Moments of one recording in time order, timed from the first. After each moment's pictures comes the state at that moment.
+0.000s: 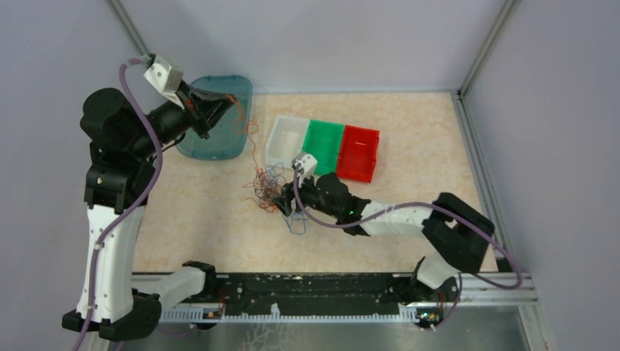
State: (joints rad) left arm -0.24 1.07 1.65 -0.48 0.57 -0.05; right arm 1.01 1.47 0.73 0.60 -0.01 0.32
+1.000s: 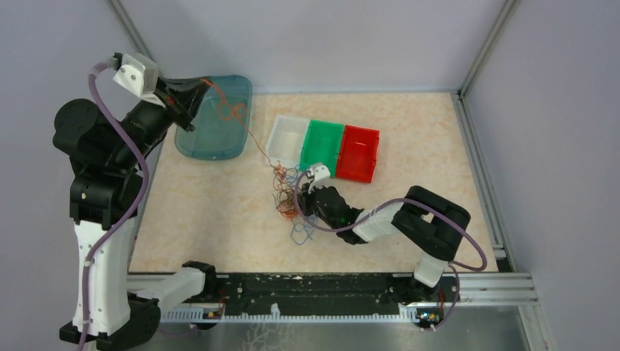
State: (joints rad) left arm -0.24 1.04 1.72 -0.46 0.42 0.00; right arm 1.01 1.73 0.65 0.80 0.28 0.37
